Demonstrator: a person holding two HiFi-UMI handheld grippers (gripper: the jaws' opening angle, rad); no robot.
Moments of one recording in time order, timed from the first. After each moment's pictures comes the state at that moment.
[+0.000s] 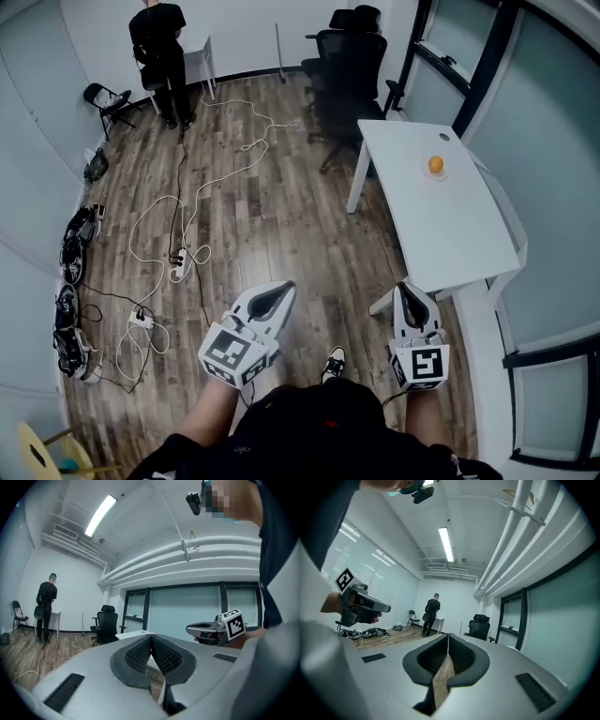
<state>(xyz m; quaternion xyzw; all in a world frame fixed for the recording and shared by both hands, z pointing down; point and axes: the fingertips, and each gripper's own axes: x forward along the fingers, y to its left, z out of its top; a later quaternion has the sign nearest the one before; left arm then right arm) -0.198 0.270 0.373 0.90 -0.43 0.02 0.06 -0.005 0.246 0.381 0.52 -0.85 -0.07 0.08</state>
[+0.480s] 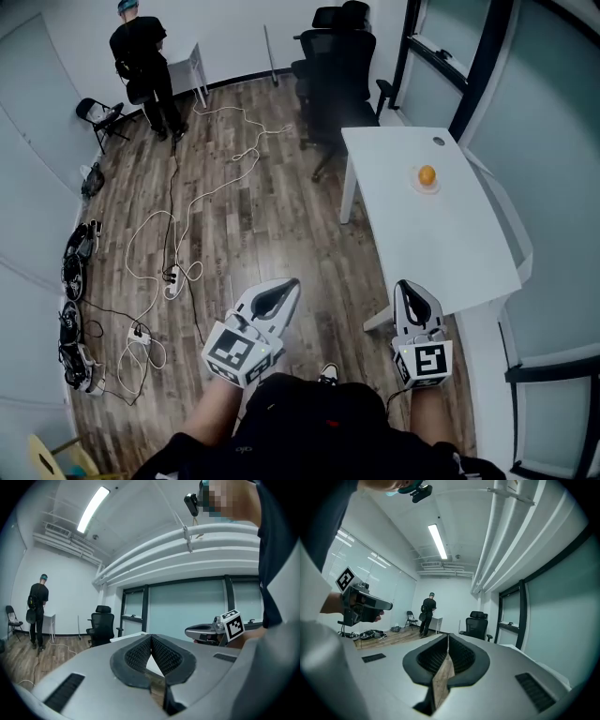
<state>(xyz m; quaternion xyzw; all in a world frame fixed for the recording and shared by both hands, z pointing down) -0.087 0.119 0.364 0.90 -0.43 0.04 0.05 0.100 0.095 0.390 0.52 -0.85 -0.05 0.08</state>
